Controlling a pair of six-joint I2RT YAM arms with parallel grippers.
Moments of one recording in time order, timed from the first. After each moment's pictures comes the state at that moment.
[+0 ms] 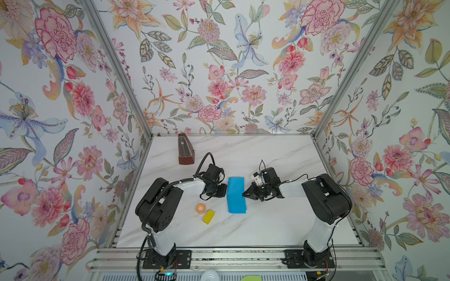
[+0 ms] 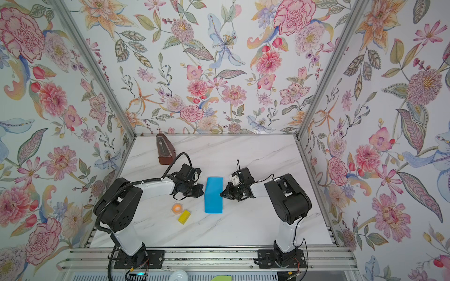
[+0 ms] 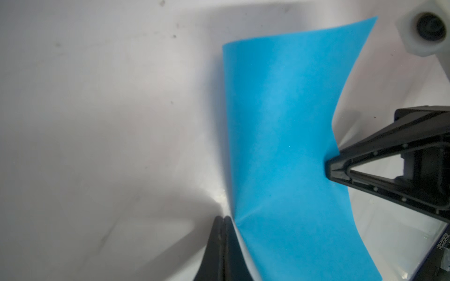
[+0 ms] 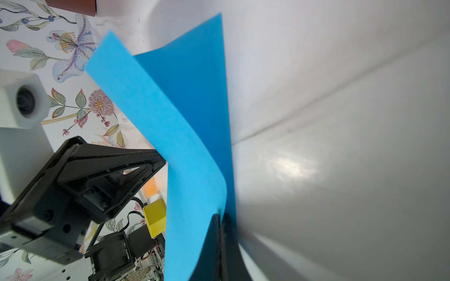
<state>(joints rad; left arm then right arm) -0.56 1.78 0.96 -0.30 0.28 -0.36 0.47 1.85 0.79 0.10 -0.70 0.80</state>
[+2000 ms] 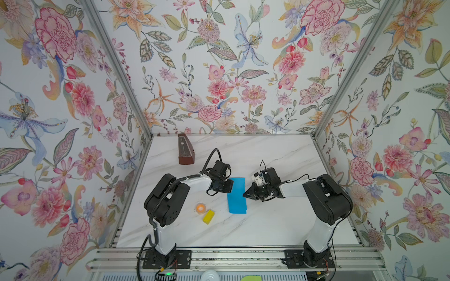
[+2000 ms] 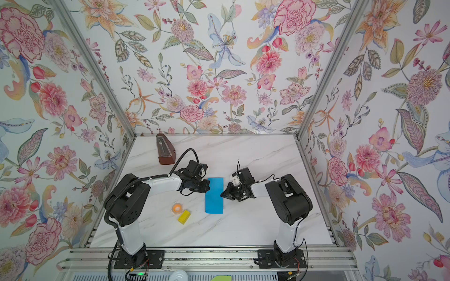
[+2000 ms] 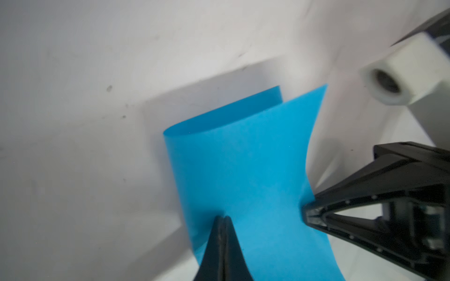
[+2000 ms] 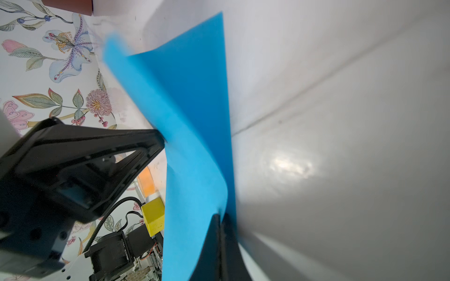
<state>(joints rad) -0.59 1.89 1.08 -0.25 0.26 -0.36 0.47 1.84 0.79 0.08 -0.69 0.80</state>
